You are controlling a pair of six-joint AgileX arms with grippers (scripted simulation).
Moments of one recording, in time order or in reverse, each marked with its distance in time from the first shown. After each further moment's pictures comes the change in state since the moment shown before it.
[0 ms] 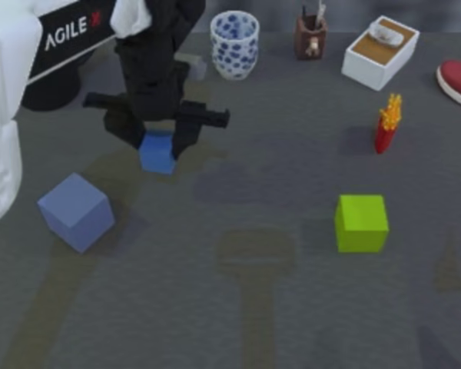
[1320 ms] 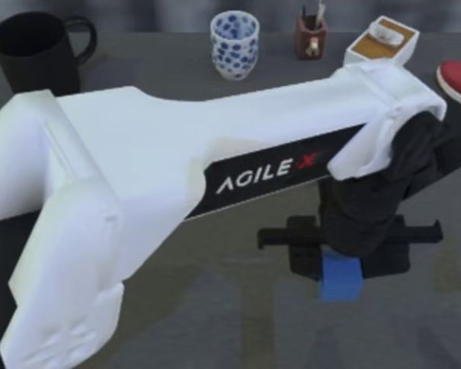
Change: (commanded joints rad) left arm -0.623 -0.072 -0.037 -0.052 -0.023 -0.843; right arm 0.000 0.000 0.000 0.000 0.000 0.000
